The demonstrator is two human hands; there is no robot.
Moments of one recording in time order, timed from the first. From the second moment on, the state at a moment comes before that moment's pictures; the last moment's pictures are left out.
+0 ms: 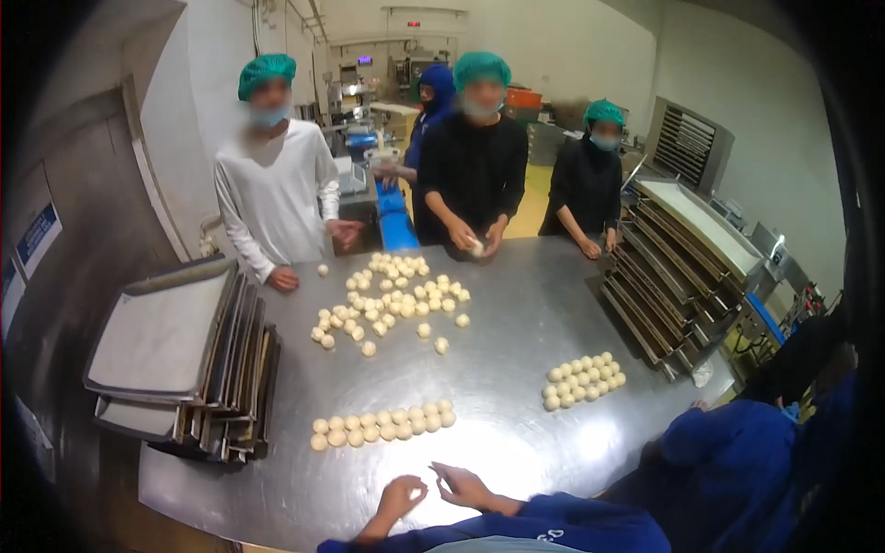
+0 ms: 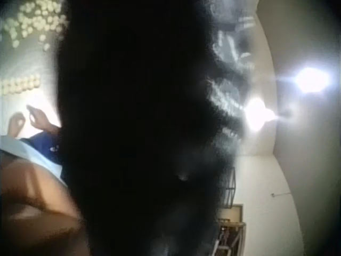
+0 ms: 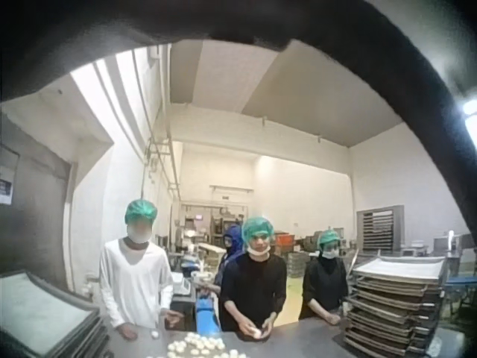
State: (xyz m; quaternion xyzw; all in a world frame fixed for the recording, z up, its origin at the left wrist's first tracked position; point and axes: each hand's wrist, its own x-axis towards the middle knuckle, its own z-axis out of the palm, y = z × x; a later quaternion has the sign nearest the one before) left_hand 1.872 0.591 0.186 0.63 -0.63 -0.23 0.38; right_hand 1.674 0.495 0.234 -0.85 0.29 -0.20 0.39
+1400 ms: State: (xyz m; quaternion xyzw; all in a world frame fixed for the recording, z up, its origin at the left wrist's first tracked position) left_hand 1.857 0.591 0.194 0.62 -0.63 -0.21 0.41; right_hand 1.661 0.506 0.218 -0.87 0.22 -0.29 0.32
